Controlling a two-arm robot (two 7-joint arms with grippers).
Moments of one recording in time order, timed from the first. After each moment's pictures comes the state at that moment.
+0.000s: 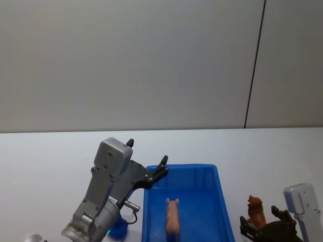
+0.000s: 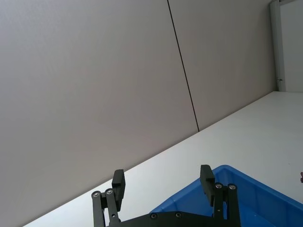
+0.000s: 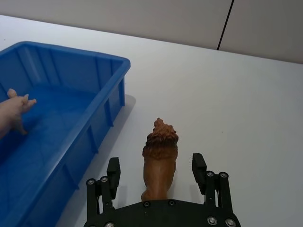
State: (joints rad) left arm -0.24 0.38 0.45 -1.63 -0.20 0.01 -0.01; right arm -0.02 0.24 -0.24 -1.63 0.14 0.27 0.05
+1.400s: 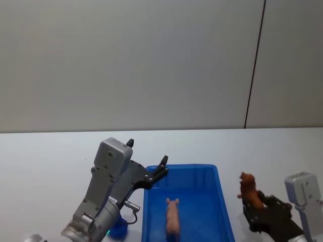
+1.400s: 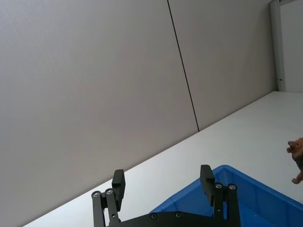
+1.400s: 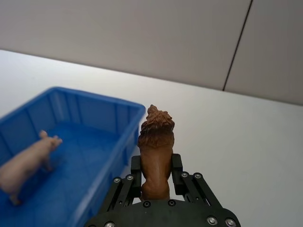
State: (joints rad) left arm -0.24 0.38 0.45 -1.63 -0.20 0.01 -0.01; right arm -0.02 0.23 -0.24 -1.66 0.12 0.18 0.08
